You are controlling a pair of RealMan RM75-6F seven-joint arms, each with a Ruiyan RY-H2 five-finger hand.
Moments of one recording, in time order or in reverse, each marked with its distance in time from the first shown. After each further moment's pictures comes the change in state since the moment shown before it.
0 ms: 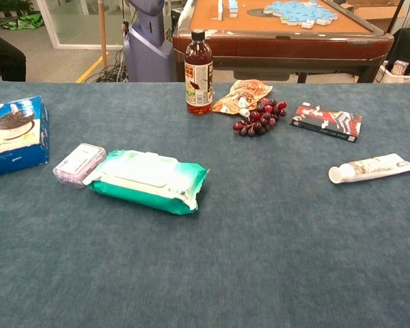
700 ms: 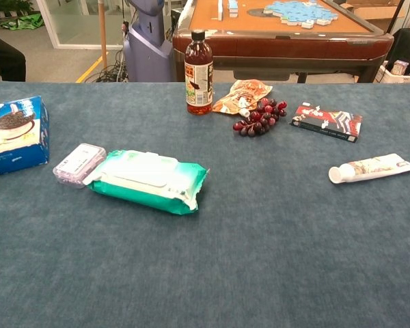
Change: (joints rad) left arm 0.014 0.008 0.002 0.007 0.007 0.021 -0.023; right arm 0.159 0.000 0.046 0.033 -0.019 -0.187 -0.009
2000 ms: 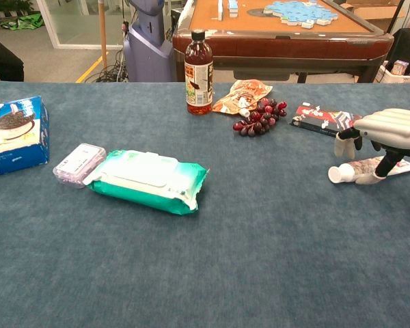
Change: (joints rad) left arm 0.048 0.022 0.009 -0.021 -0.033 0.021 0.000; right arm 0.400 -0.509 0.008 0.747 0.058 -0.419 0.109
